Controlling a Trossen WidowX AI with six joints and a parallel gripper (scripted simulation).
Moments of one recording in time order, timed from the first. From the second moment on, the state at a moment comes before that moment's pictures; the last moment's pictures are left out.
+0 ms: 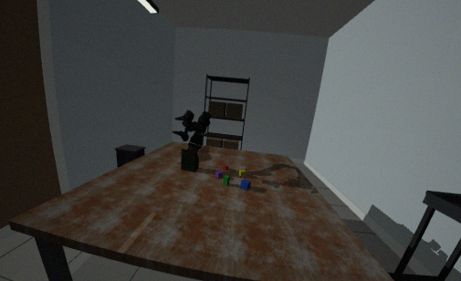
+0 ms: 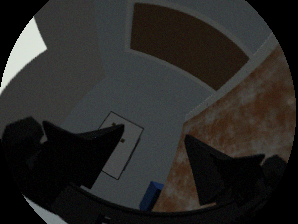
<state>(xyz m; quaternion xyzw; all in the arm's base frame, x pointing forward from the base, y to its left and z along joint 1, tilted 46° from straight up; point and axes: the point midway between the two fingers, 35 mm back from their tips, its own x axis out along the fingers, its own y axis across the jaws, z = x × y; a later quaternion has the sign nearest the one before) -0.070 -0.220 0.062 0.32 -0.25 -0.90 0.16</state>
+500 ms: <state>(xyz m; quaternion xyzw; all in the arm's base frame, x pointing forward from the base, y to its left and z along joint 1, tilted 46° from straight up) 0.040 -0.225 0.025 0.45 0.10 -0.81 0.35</state>
